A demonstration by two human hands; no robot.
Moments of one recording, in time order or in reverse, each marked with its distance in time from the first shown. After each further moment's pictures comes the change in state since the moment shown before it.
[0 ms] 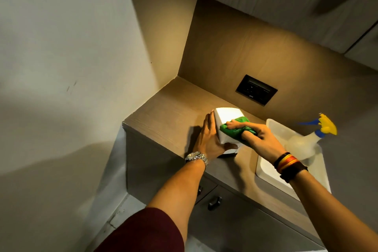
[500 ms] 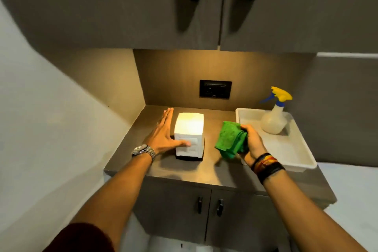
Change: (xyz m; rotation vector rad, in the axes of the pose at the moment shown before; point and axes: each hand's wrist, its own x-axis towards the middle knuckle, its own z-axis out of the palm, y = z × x) left_hand 0.059 0.022 -0.098 0.443 -0.398 0.148; right_hand -0.028 0.068 -0.006 1.125 0.670 0.450
